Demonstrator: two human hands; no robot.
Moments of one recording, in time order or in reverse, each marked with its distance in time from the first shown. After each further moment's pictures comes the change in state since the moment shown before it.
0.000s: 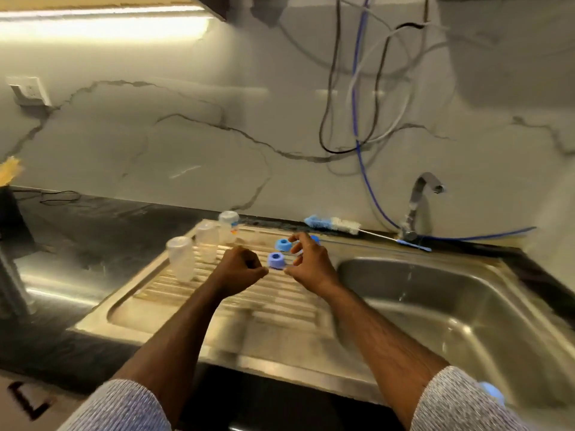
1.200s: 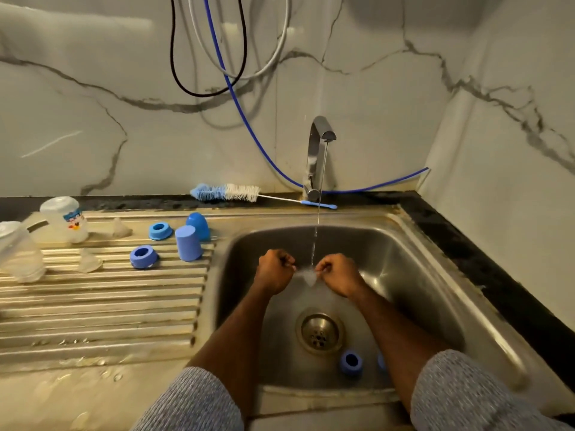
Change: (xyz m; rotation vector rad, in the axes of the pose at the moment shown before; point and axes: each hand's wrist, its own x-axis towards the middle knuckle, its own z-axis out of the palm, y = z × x) left_hand 0.088 0.128 0.313 -0.199 -0.251 -0.048; right_hand -0.060 0.259 -0.159 -0.269 0.037 0.561
